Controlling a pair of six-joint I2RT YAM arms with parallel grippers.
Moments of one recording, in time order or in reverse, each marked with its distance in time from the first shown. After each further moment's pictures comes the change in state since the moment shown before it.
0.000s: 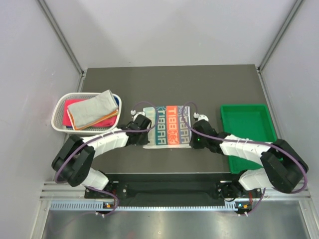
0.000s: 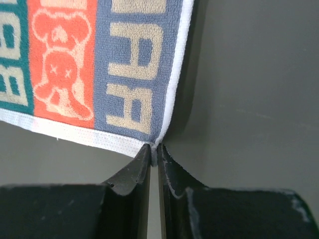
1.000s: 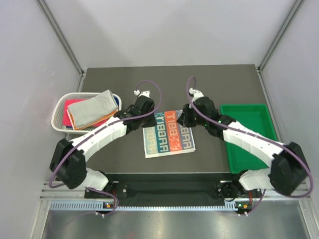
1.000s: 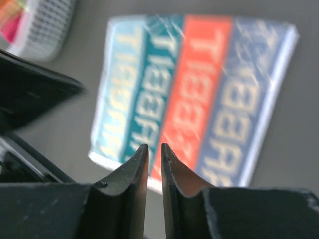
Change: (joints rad) left arm -0.030 -0.089 0.290 -0.172 0.020 -0.002; right arm -0.040 -0.113 0.282 -0.139 -0.149 -0.060
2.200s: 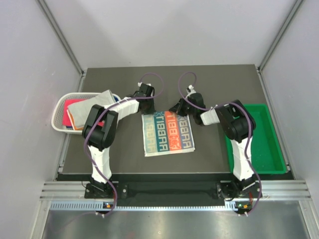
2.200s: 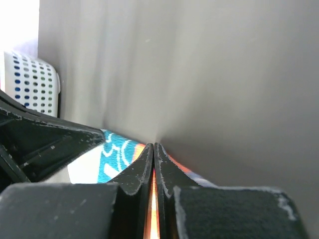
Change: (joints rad) left arm 0.242 0.616 0.325 0.184 0.145 0.169; right arm -0.219 0.901 0.241 0.842 -0.294 0.278
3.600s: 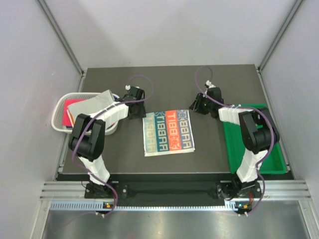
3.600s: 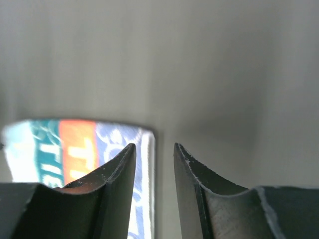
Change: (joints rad) left arm 0.053 -0.217 -0.156 -0.092 -0.143 0.026; right arm -0.185 -0.299 -0.096 -0.377 0.091 -0.252
